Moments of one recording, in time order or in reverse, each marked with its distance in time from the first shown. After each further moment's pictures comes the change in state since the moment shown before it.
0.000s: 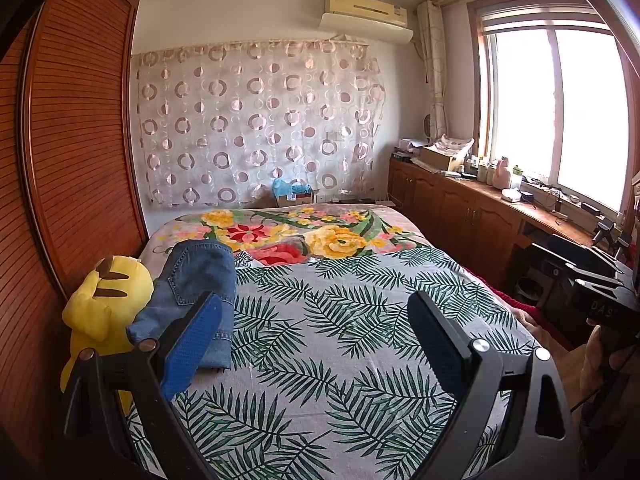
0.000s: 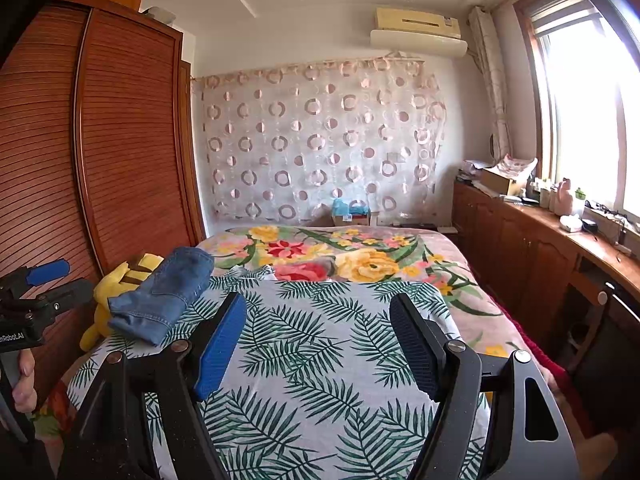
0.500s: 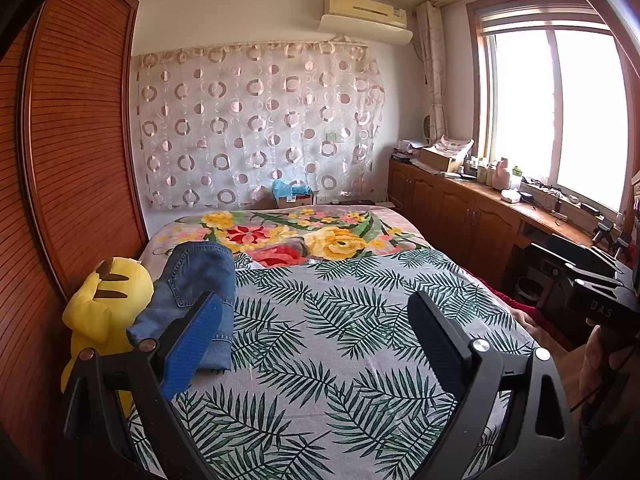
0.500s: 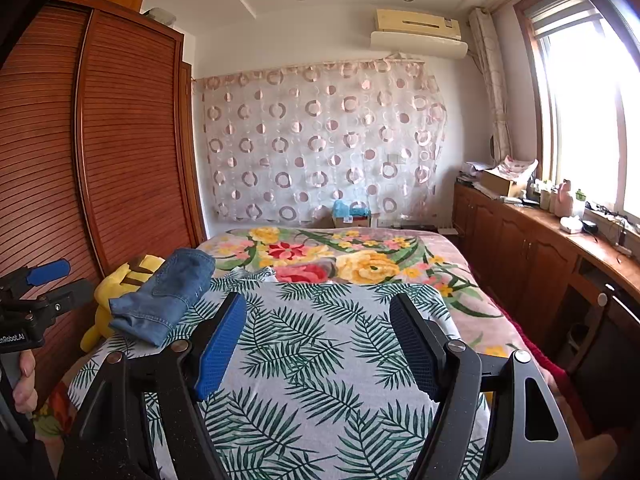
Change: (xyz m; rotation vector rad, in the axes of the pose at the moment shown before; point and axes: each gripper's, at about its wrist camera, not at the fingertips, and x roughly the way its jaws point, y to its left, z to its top) left arm -0.001 -0.001 0.000 -0.001 -0.001 -0.001; right arm 0.001 -0.001 0.001 -0.001 -0.003 0.001
